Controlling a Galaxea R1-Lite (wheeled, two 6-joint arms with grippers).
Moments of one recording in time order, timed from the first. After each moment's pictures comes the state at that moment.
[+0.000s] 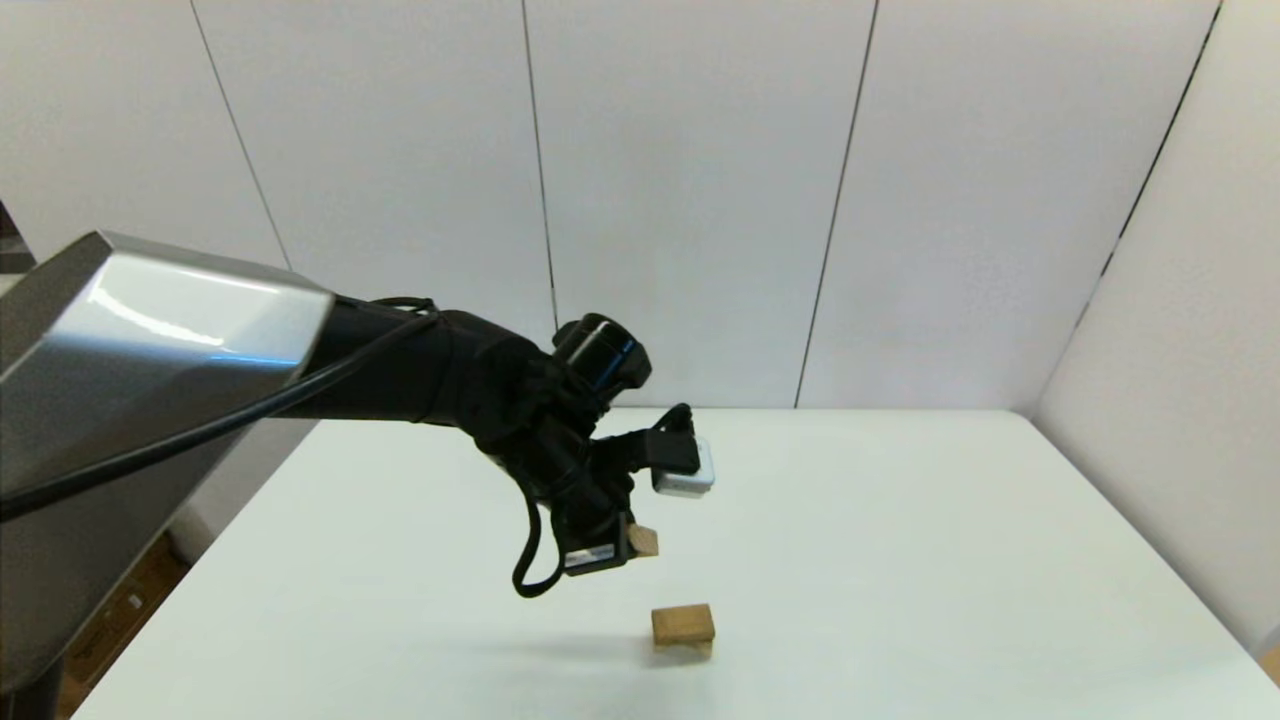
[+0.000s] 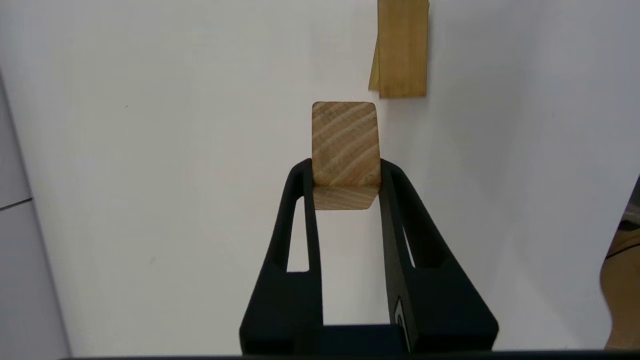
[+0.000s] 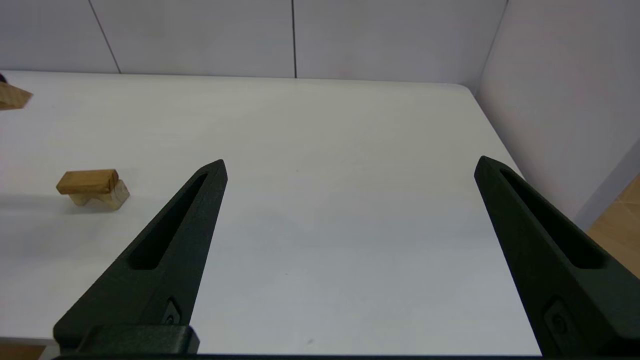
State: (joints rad) left arm -0.67 2.15 -1.55 0.53 -0.17 0.84; right arm 0.00 0.00 -0.03 0.06 0.01 -0.01
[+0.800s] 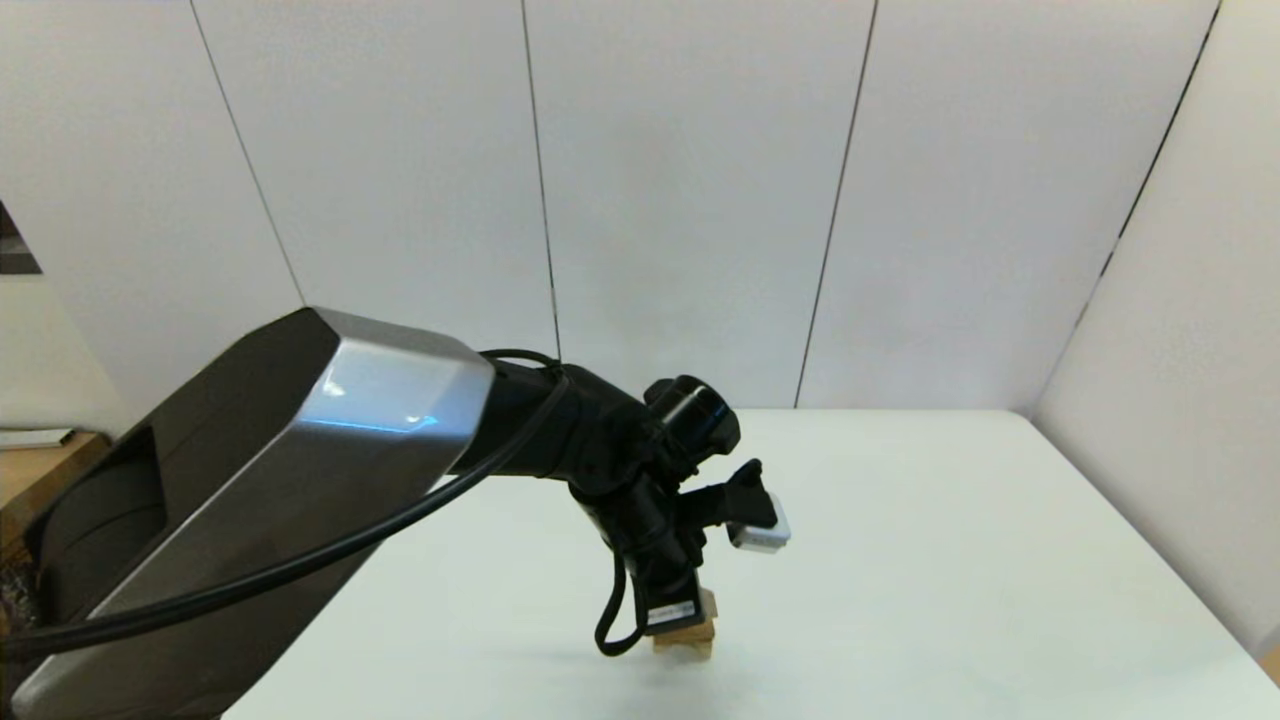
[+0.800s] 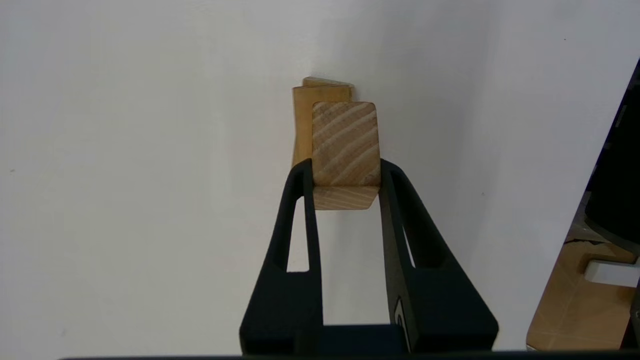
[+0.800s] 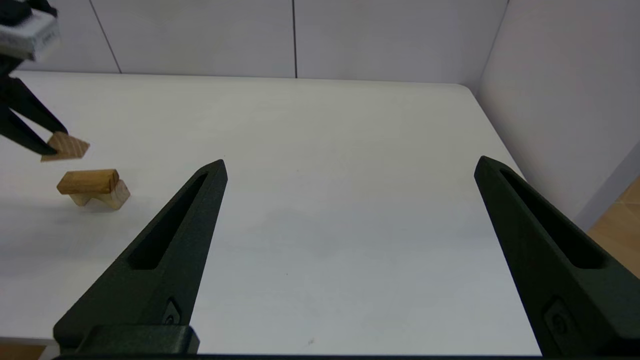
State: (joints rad) left arm -0.79 2.32 -1.68 0.58 -0.17 0.69; right arm 0.00 0.00 -0.03 0.06 0.01 -0.01
